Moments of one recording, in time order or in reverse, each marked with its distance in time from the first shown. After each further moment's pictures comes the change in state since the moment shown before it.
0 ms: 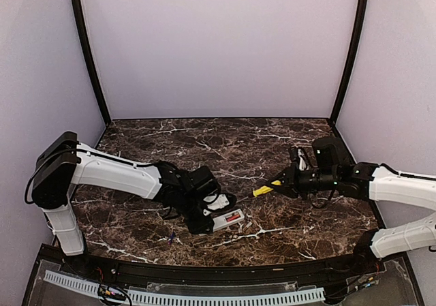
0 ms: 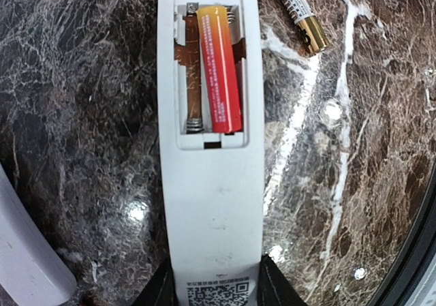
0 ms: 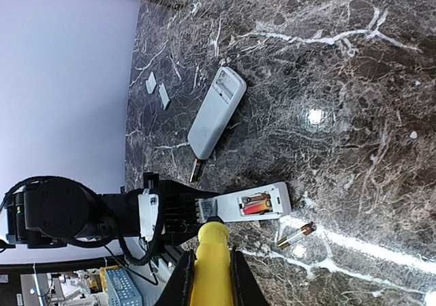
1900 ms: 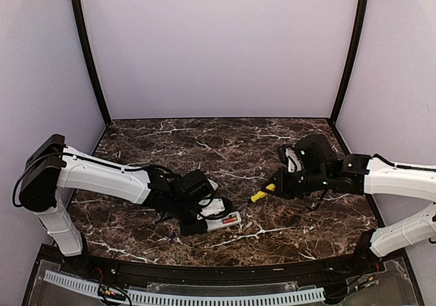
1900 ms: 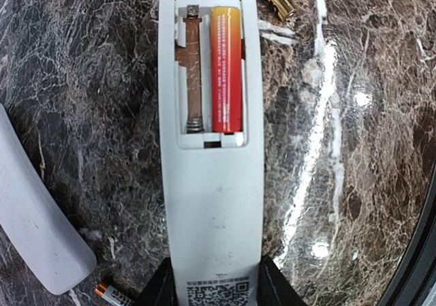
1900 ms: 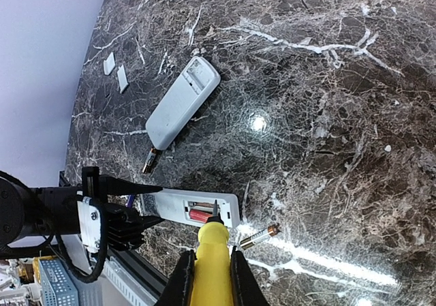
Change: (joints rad) left arm -0.039 -0.100 -0.095 0.042 -0.087 0.127; right arm 0.148 0.076 0.150 -0.212 0.230 -0.166
